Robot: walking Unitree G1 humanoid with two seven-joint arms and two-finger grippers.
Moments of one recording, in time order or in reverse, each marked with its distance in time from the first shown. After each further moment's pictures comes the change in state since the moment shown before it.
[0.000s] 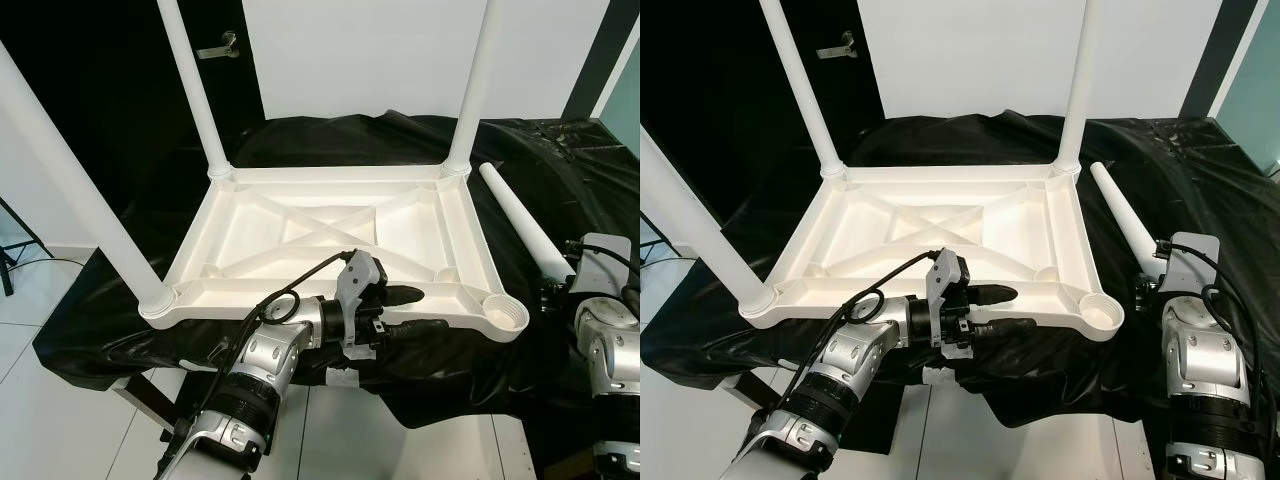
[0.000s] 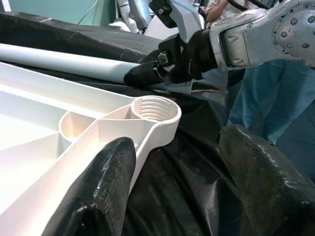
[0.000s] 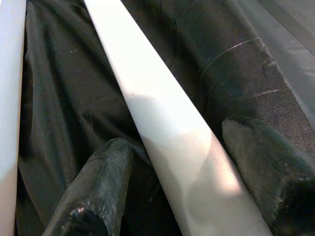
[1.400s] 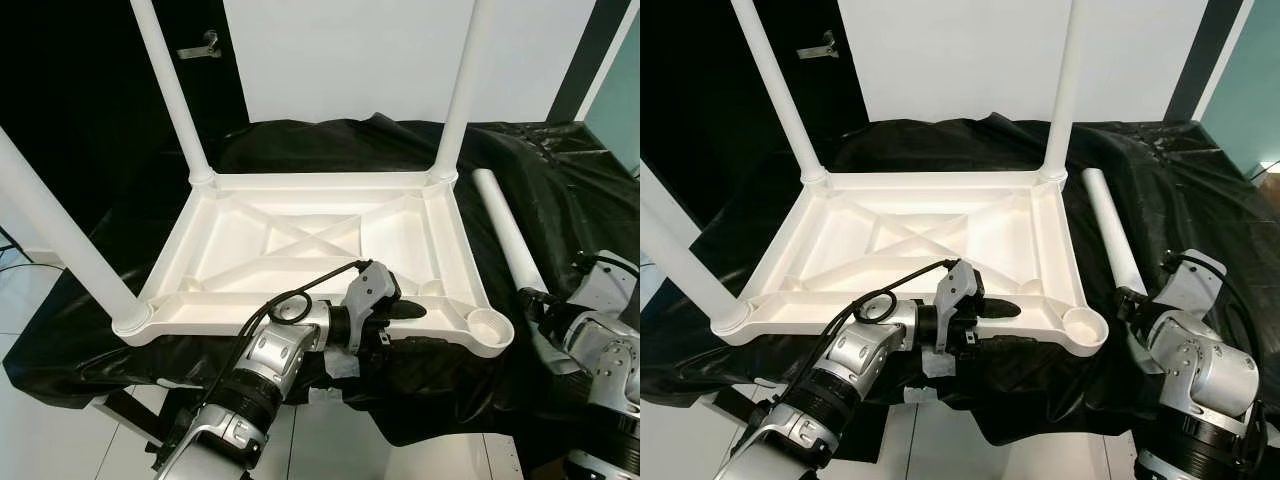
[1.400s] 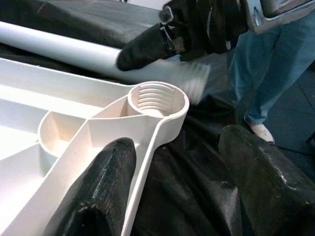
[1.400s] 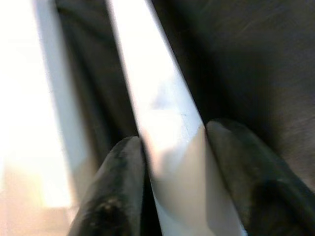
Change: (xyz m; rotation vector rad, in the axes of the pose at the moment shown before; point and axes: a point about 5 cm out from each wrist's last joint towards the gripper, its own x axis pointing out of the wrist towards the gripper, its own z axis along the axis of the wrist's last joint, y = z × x) left arm 0.008 -0.003 -0.006 0.018 0.131 -0.044; right arm -0.038 0.019 -0.006 0.380 0.146 0.133
